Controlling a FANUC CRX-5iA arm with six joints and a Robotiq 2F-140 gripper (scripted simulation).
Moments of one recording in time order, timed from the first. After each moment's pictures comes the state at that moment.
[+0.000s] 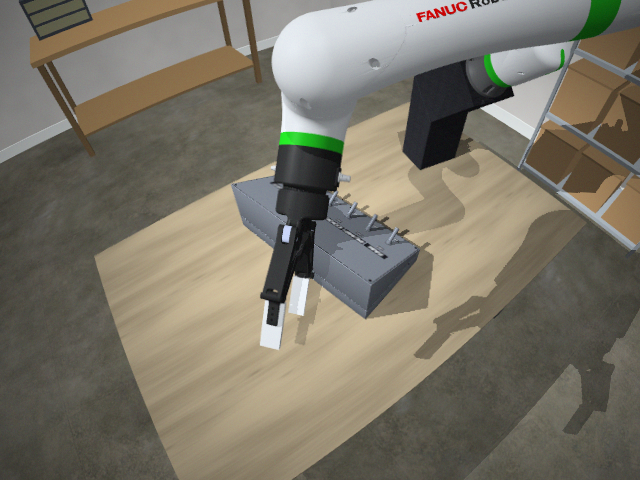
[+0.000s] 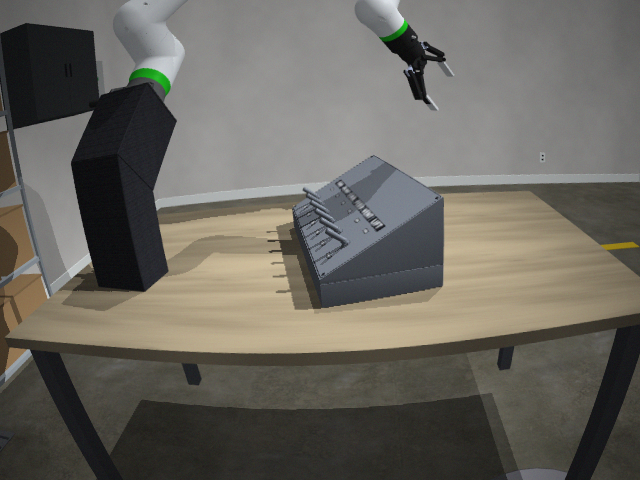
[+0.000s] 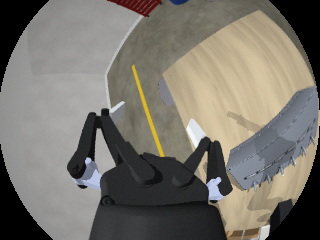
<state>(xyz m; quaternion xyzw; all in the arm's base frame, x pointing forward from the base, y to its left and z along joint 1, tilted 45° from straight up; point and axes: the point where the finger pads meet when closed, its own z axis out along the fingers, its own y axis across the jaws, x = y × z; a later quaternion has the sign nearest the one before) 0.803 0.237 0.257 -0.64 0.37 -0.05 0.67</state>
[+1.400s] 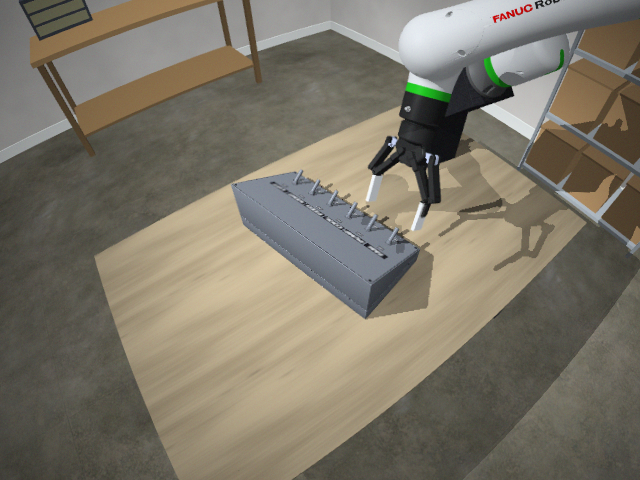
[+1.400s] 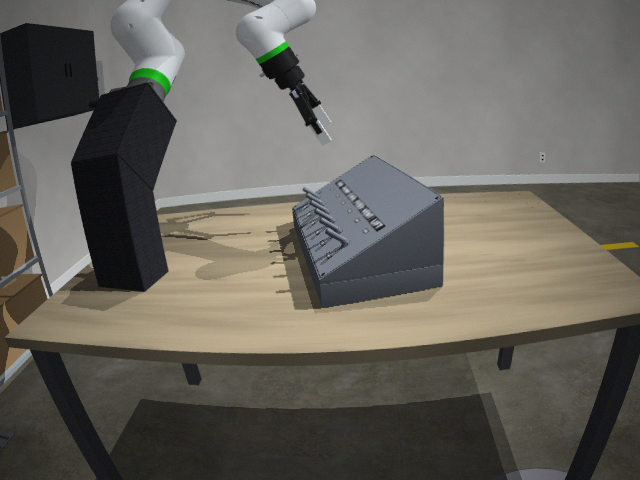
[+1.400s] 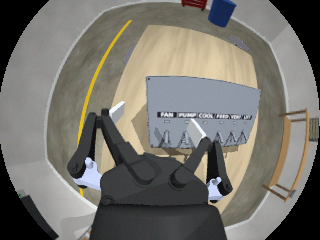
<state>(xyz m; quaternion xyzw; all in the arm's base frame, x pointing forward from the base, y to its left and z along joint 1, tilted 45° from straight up) 0.471 0.211 0.051 -0.84 0.06 -0.25 0.48</state>
